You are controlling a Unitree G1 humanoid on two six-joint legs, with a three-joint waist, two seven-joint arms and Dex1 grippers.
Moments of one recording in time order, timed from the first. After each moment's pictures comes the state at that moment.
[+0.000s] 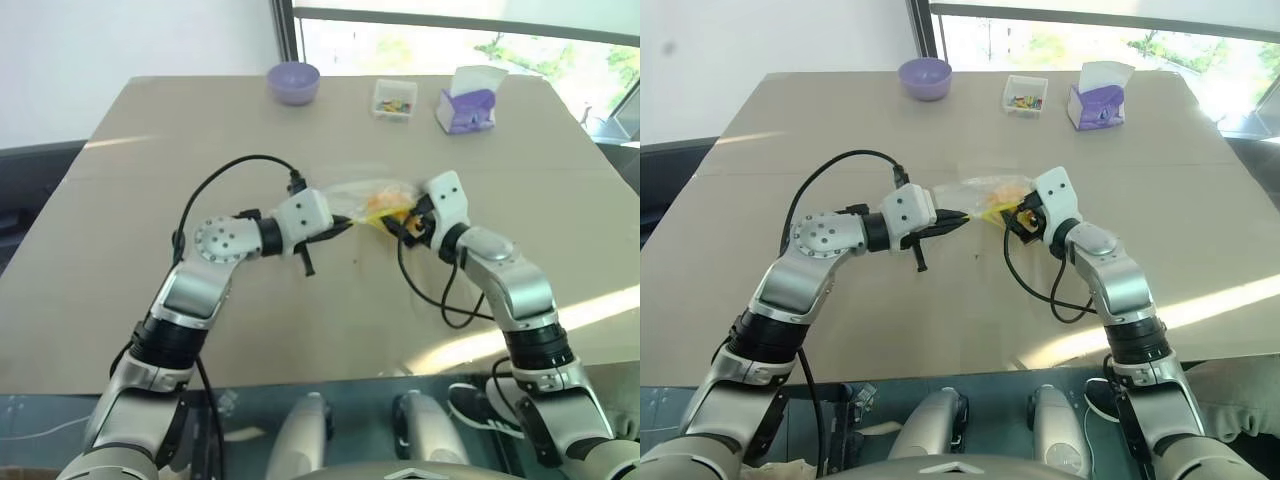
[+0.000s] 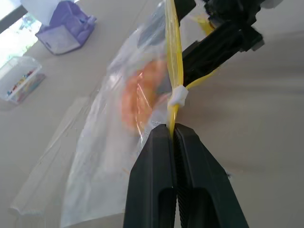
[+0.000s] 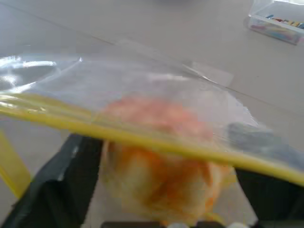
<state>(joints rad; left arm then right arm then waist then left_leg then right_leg) -0.54 0.58 -0.20 -0.09 -0.08 0.27 -0.89 -0.53 -0.27 0.12 -0.09 0.18 0.63 0.40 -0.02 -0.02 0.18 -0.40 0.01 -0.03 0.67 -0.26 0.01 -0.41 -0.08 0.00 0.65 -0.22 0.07</state>
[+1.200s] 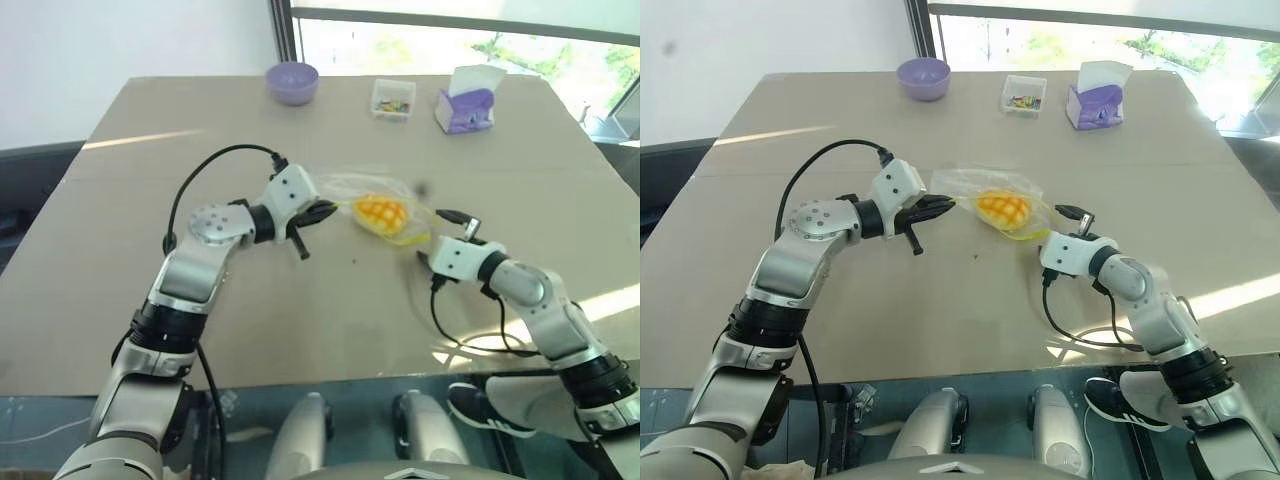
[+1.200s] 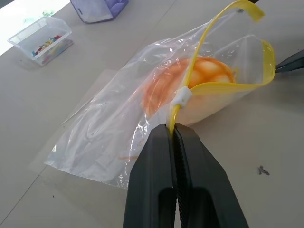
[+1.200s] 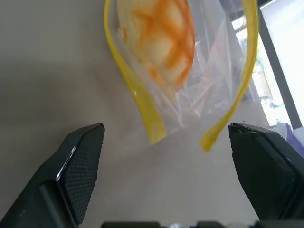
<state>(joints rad) -0.61 0.58 -0.15 -0.03 -0.12 0.39 -0.85 -0.34 -0.58 0.27 -0.05 -0.35 0.03 0.48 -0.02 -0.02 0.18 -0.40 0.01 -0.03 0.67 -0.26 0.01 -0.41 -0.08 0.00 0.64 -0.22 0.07</state>
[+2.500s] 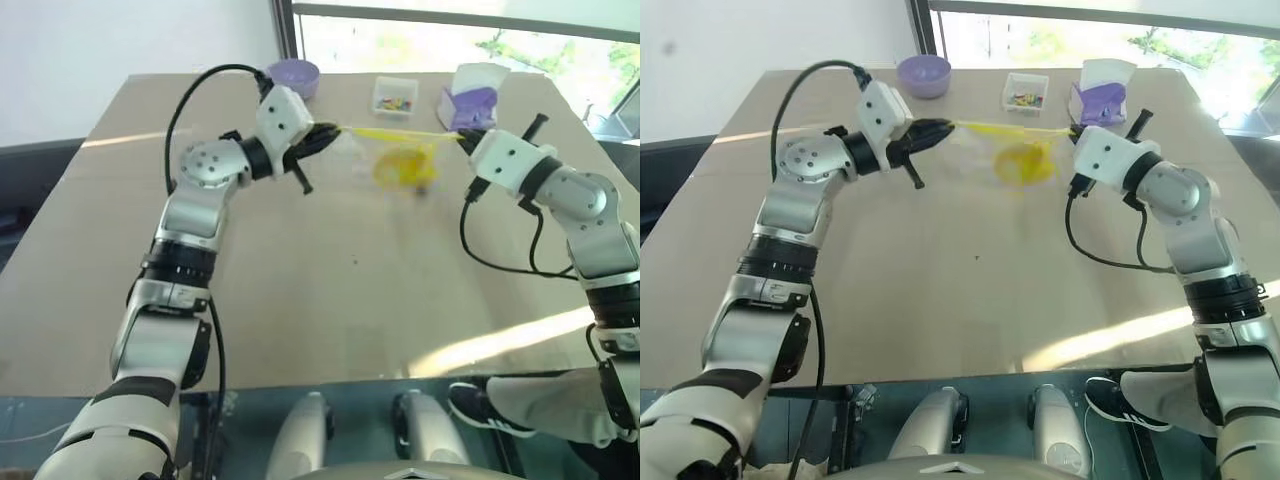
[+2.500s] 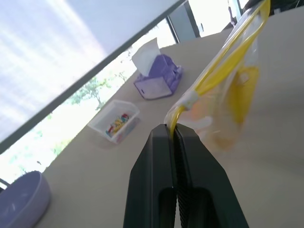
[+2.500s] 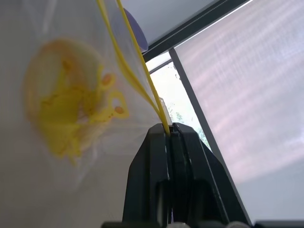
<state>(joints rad) -0.92 0.53 -0.10 0.37 -0.15 -0.03 -0.86 -0.69 -0.68 0.11 0.09 -0.19 -0.06 0.55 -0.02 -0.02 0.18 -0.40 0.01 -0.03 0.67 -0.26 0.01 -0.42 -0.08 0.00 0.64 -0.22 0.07</state>
